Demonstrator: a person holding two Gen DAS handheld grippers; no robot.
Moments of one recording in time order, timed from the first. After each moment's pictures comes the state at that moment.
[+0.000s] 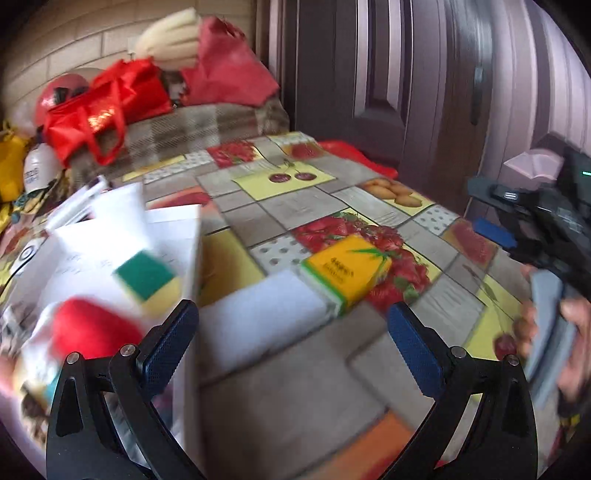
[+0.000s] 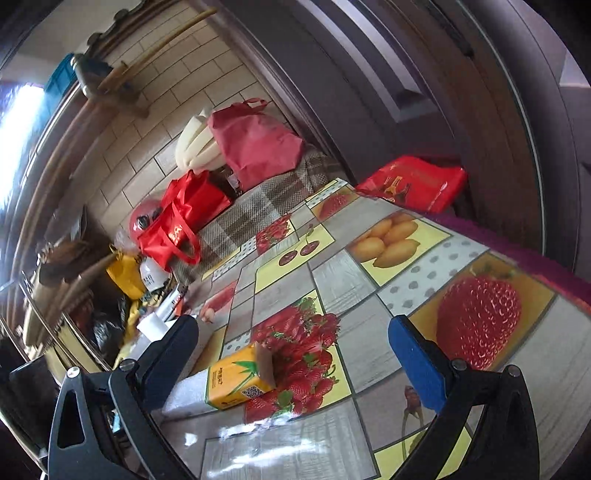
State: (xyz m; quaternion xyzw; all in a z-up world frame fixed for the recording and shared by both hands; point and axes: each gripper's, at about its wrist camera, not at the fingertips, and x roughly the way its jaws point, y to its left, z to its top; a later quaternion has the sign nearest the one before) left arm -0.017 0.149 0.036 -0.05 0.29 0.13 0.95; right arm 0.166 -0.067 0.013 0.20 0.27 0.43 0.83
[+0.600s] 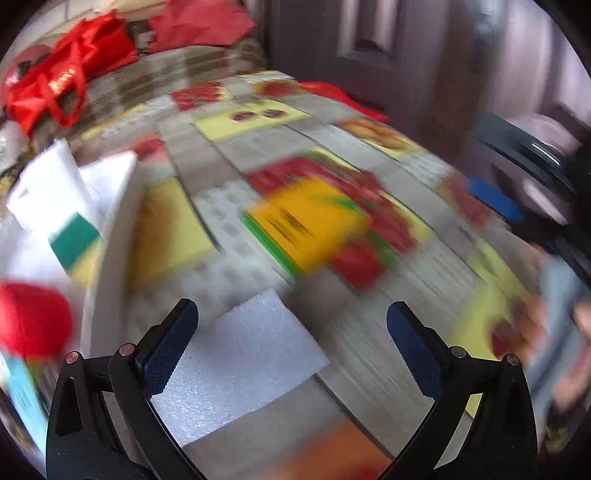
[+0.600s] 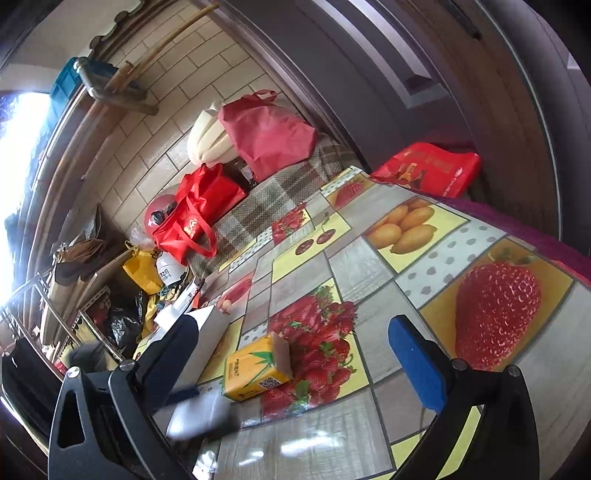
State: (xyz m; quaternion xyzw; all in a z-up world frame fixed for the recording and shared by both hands) left arm 0.042 0.137 0.009 -0.07 0.41 0.11 0.90; right arm 0.173 -0.070 0.009 0.21 0.29 0.46 0.81
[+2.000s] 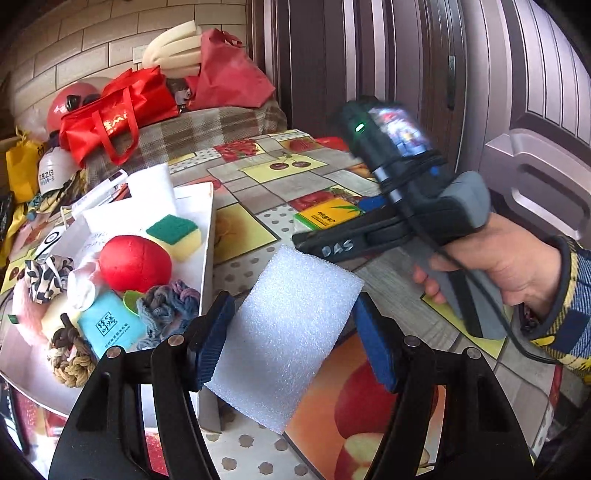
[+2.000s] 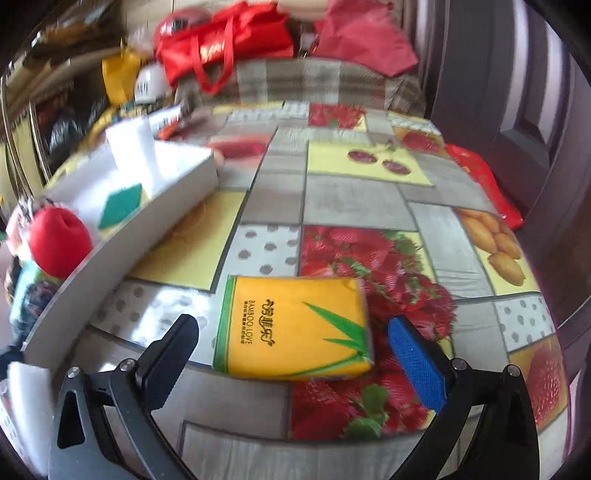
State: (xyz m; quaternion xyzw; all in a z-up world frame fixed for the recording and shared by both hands) left arm -0.085 0.120 0.033 -0.02 0.30 0.13 0.94; right arm 0.124 0.101 -0.008 -0.19 0.34 0.44 0.81
